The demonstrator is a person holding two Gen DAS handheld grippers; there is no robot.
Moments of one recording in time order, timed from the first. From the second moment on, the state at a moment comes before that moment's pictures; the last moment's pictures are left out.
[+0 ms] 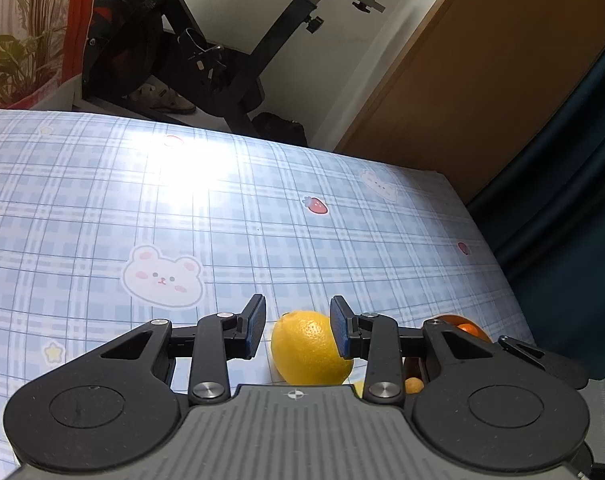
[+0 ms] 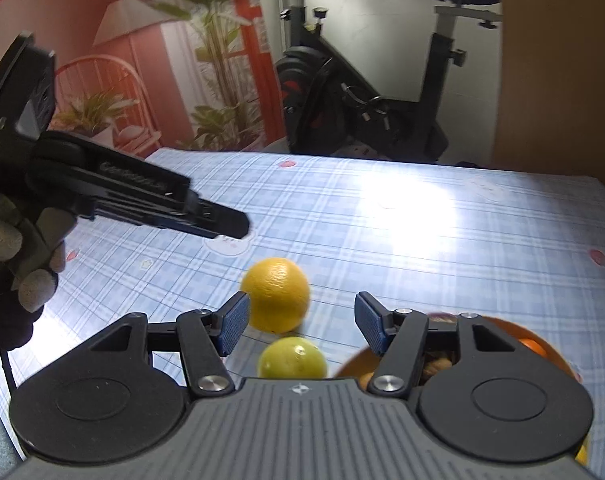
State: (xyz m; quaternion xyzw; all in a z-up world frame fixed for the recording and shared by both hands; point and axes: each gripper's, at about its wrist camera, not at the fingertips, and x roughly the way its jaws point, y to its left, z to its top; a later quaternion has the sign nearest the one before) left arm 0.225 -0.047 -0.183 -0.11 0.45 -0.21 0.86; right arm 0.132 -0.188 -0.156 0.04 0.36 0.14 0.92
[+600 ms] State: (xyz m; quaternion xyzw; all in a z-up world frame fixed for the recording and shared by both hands) left arm 0.247 -0.052 -0.216 -0.14 0.49 -0.25 0.83; right arm 0.173 -0.163 -0.187 0.04 0.41 0.15 0.90
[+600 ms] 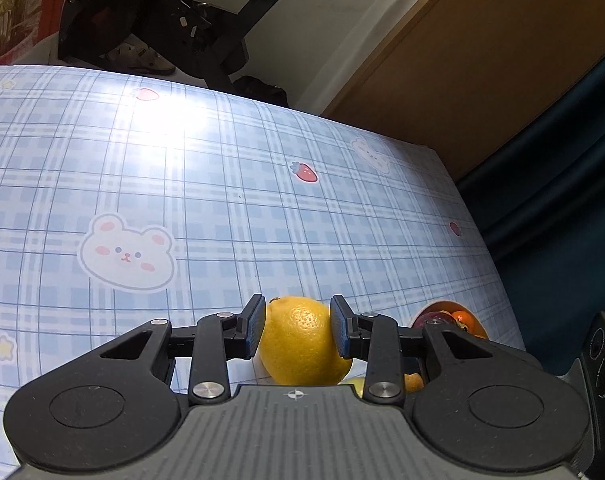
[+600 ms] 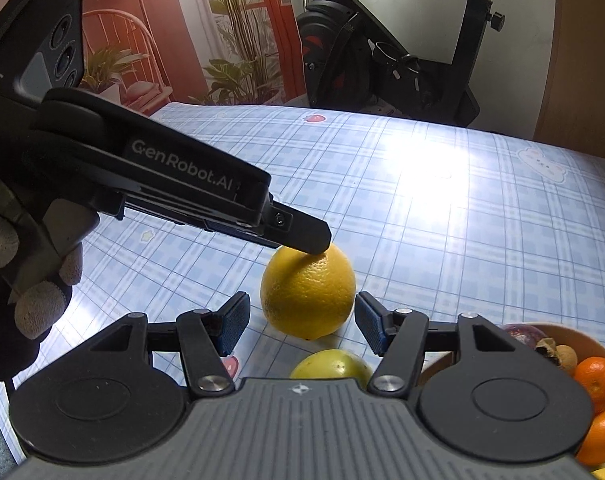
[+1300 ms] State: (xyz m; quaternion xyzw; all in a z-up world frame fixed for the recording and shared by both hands) left arm 0.239 -0.040 -0.215 -0.16 0.49 -0.25 0.82; right arm 0.166 -0.164 -0.188 0.05 0.40 0.15 0.90
